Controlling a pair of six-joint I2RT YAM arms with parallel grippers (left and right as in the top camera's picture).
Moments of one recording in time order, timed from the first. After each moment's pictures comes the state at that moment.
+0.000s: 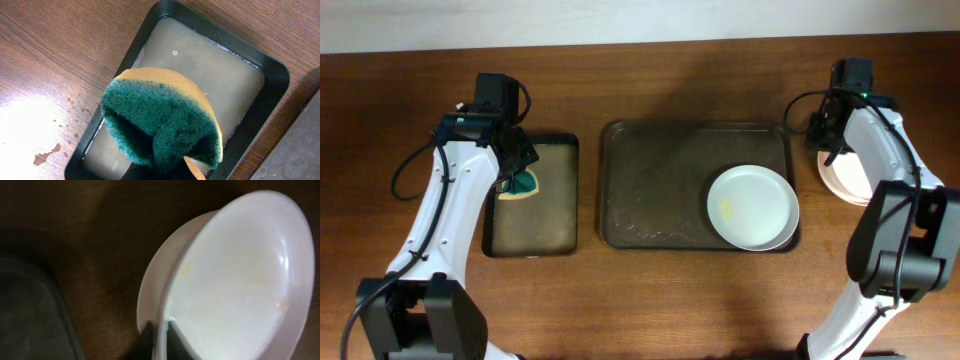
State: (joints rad) left arm -0.07 1.71 1.46 -1.02 -0.22 -0.56; right arm -0.18 2.01 1.52 -0.74 0.25 0.06
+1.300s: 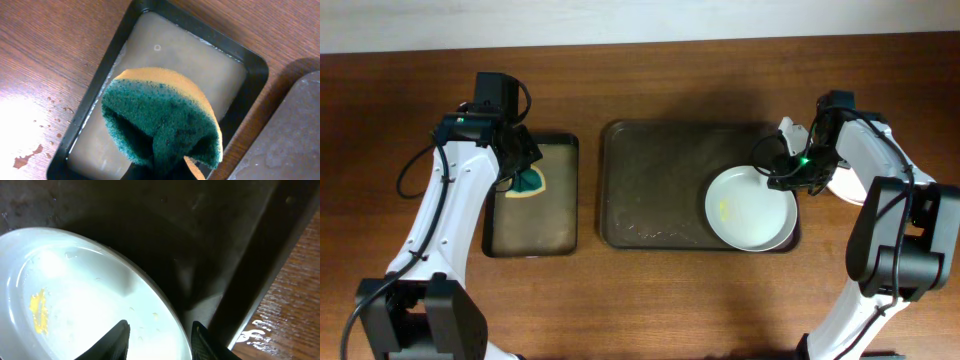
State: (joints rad) left arm -0.07 1.71 1.46 -1.00 -0.15 -0.56; right arm -0.18 2.01 1.40 -0.94 -0.29 -0.35
